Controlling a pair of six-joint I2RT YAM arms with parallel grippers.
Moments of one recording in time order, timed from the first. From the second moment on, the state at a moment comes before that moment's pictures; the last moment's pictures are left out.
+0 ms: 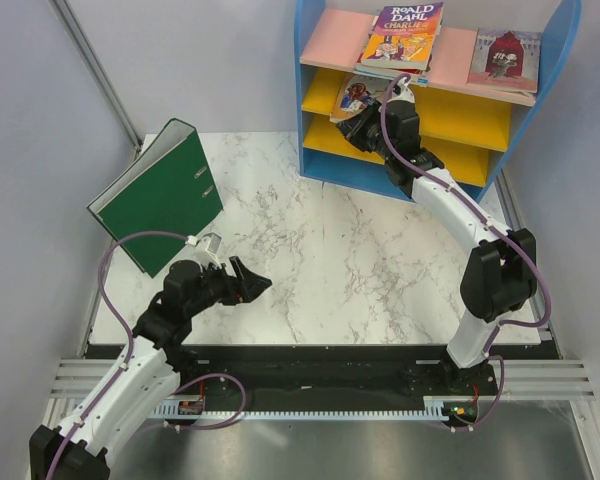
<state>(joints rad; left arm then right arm) -0.41 0.54 0.32 -0.19 0.30 -0.66 0.37 1.77 1.57 0.01 -0.04 0.83</state>
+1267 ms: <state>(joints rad) -0.41 0.52 0.31 -0.22 0.30 -0.66 0.50 1.84 1.71 -0.15 0.02 0.60</state>
